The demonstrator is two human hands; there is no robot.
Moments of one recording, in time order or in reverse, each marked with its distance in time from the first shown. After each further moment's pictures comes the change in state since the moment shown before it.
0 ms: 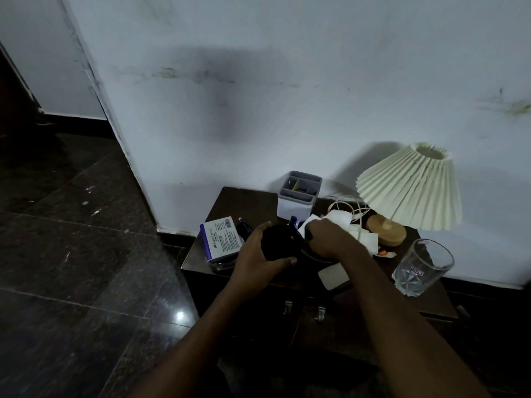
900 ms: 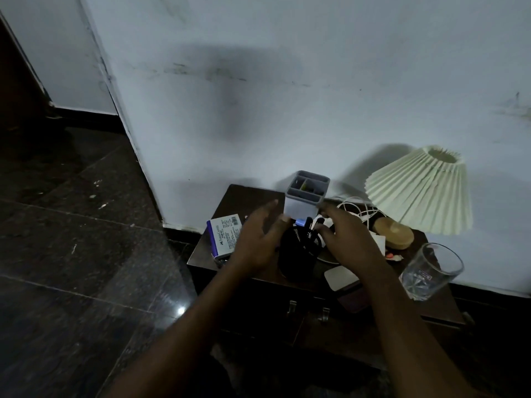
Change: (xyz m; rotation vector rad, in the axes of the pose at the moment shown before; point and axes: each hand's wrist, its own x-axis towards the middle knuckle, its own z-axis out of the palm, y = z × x) left_hand 0.018 0.026 -0.022 0.005 0.103 0.097; right_hand -0.051 -0.013 -0.020 0.397 0.409 0.009
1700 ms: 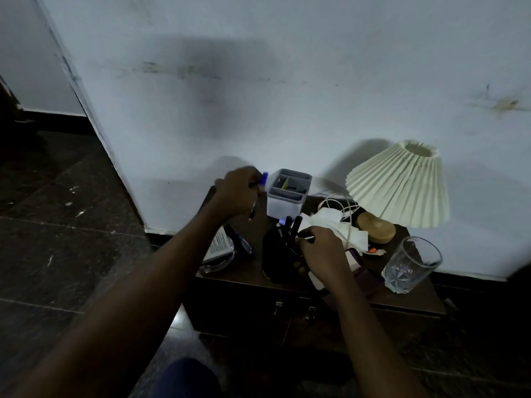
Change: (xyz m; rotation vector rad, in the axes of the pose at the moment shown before) left_hand 0.121 0.024 -0.022 0.546 -0.032 0.172; right_hand -0.022 -0.009 0.026 0.412 -0.005 0.436
